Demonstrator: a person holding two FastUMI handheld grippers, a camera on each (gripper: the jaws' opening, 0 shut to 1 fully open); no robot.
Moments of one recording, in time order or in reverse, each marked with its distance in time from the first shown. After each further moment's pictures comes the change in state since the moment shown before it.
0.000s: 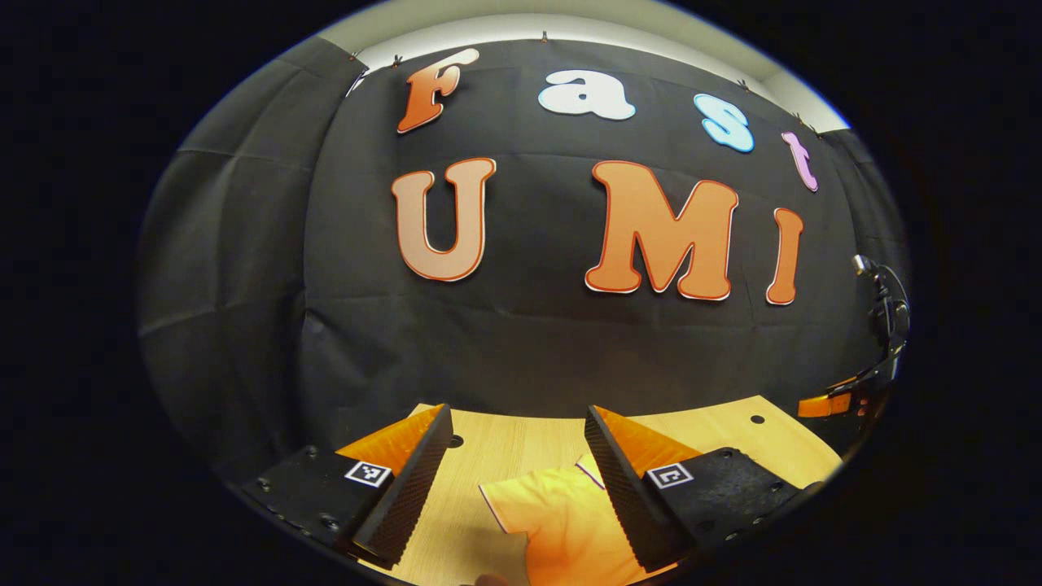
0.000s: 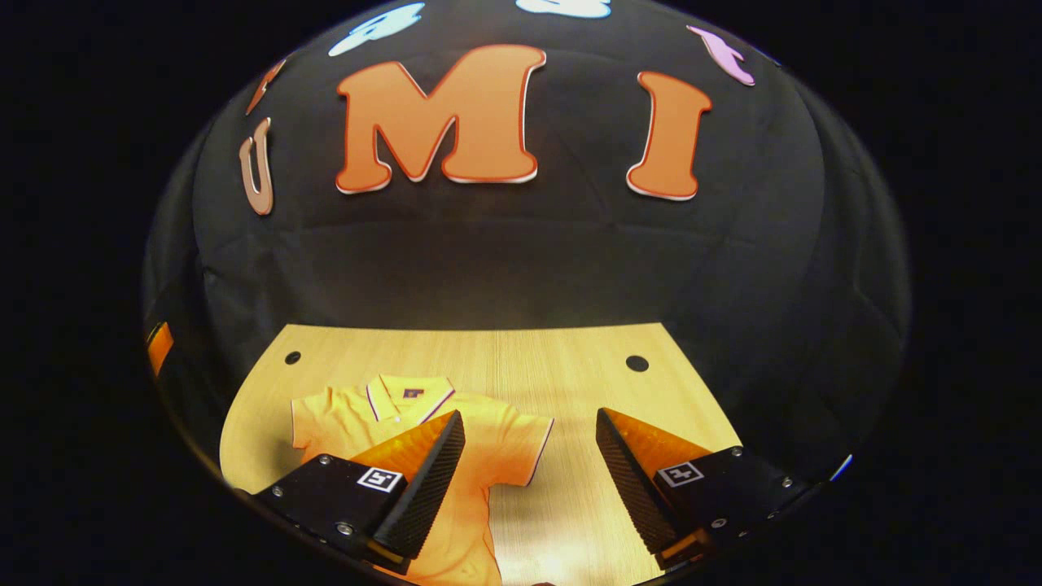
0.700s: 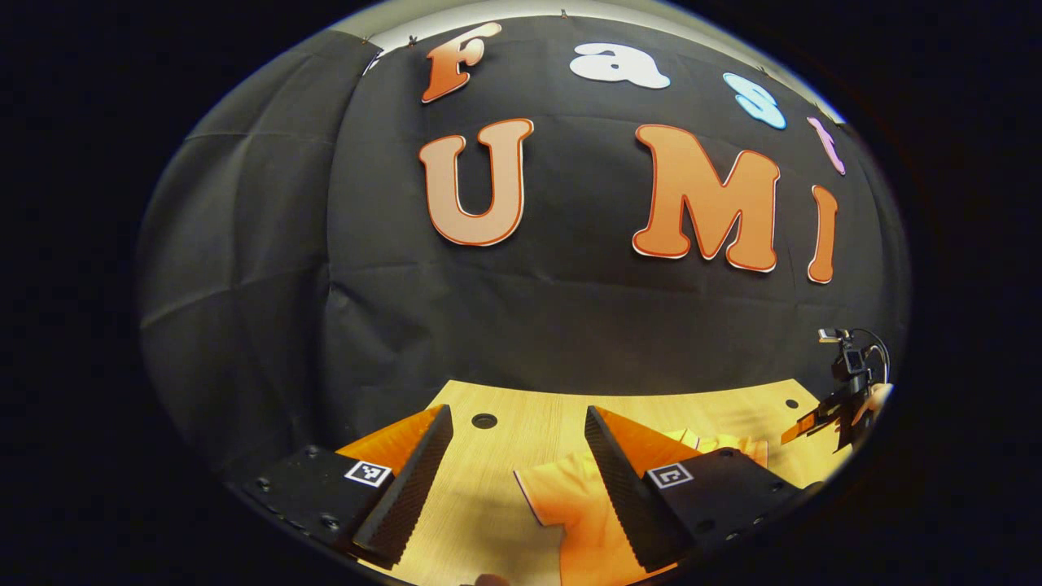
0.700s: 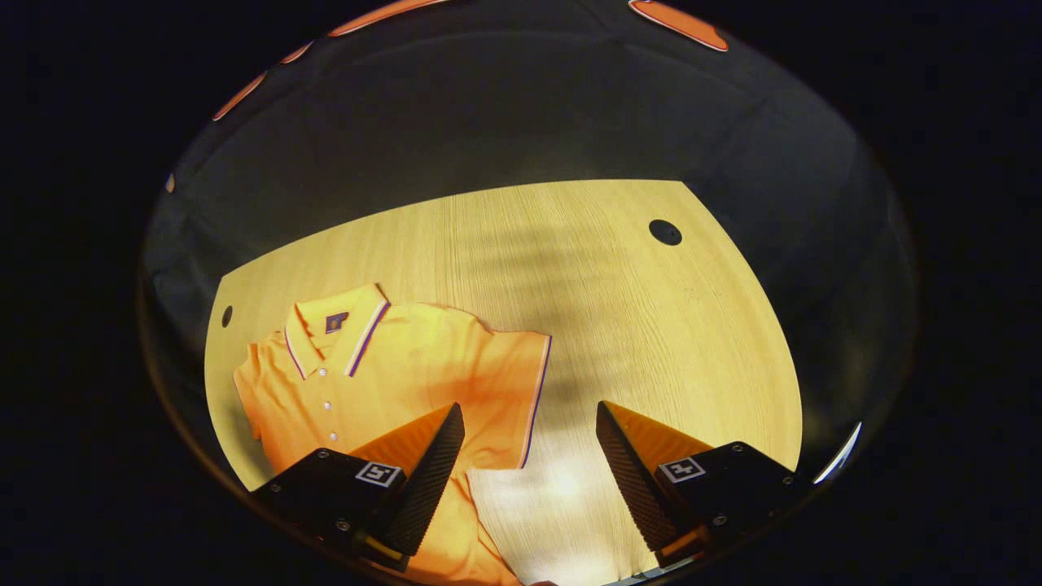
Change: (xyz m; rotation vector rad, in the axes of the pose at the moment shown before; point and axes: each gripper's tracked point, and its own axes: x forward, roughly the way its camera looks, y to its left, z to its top) left arm 0.032 0.045 -0.040 0.010 0.101 0.091; right arm 0.150 -0.016 -0.108 0.093 0.501 -0.051
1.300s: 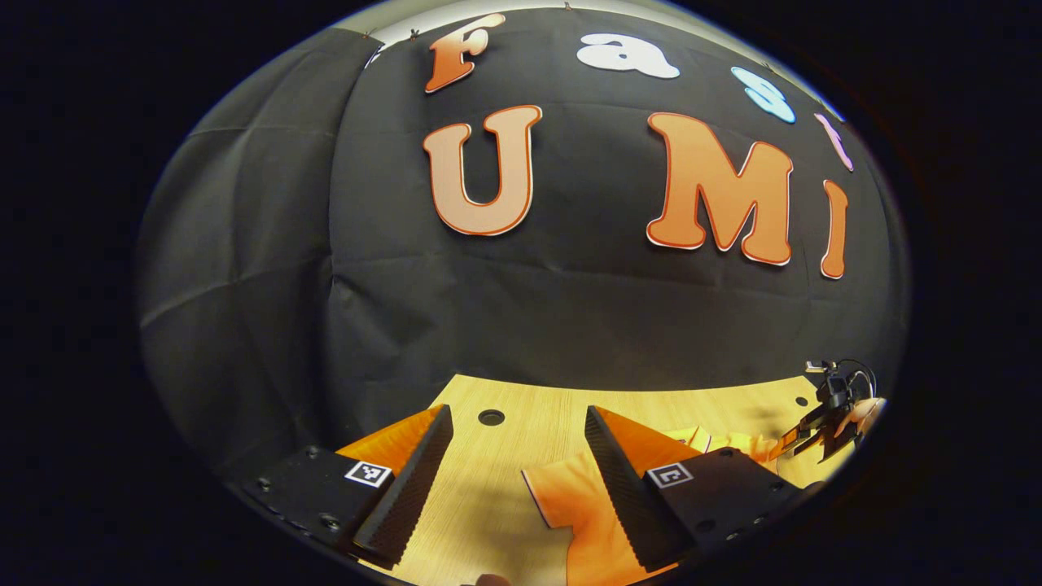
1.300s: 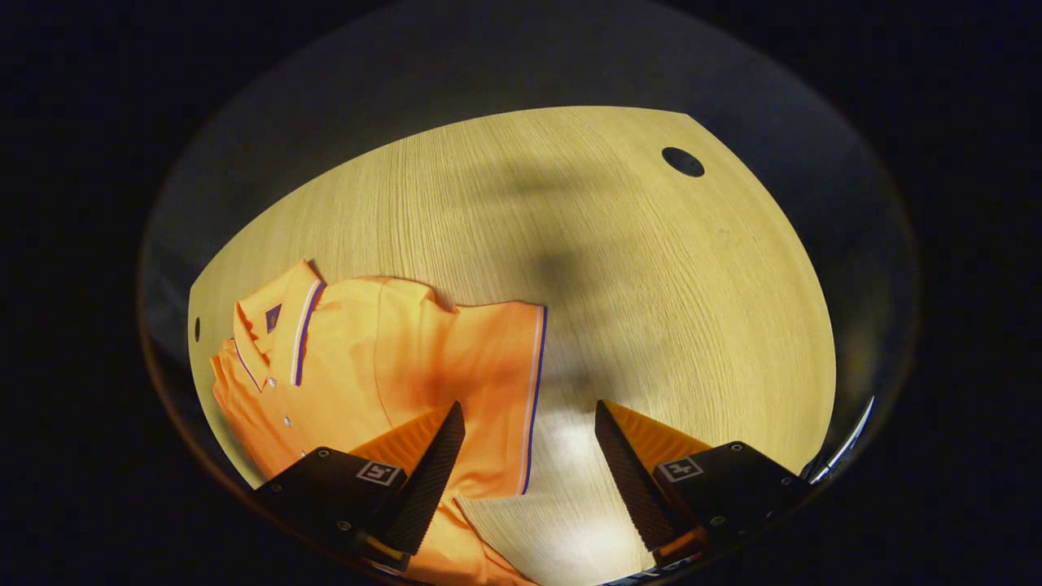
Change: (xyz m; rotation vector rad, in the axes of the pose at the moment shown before) left arm 0.021 0.007 -0.008 -0.012 0.035 0.028; right arm 0.071 0.002 -0.029 0.071 0.206 -0.018
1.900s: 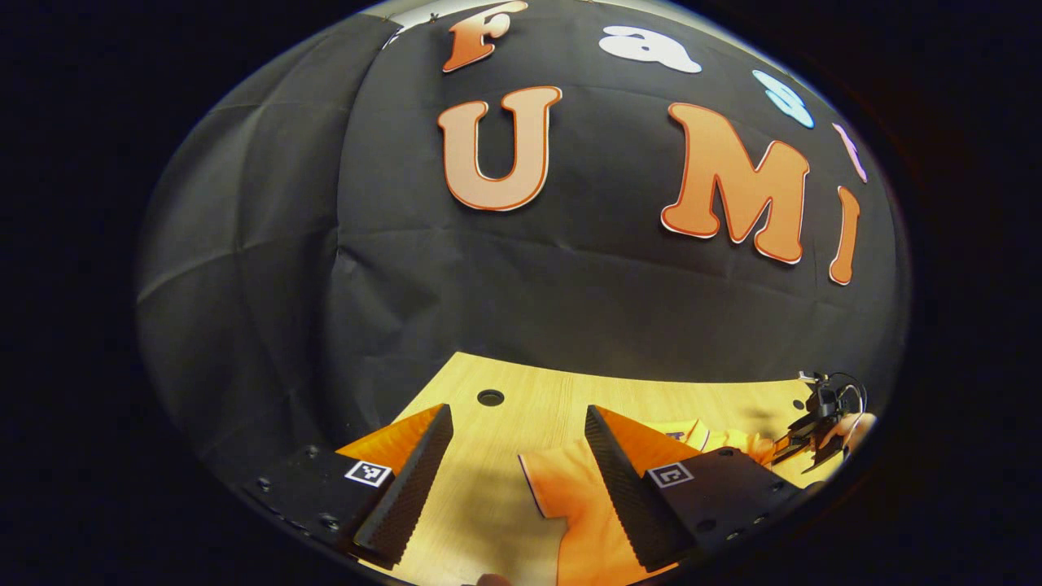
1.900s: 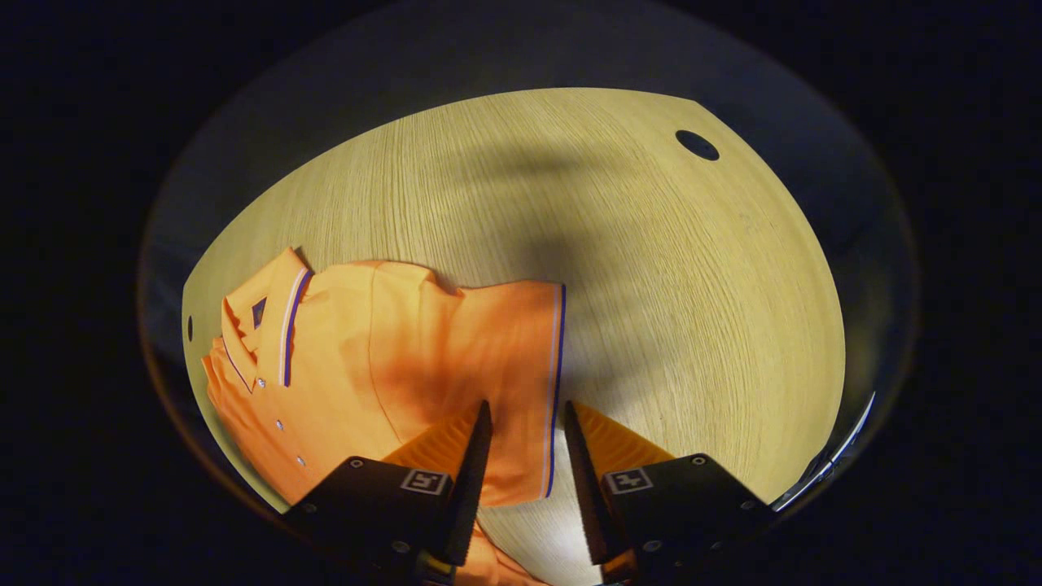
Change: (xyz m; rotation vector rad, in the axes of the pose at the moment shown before) left arm 0.007 0.006 -0.022 -0.070 0.068 0.012; right arm 0.013 0.012 -0.003 0.008 0.020 0.000
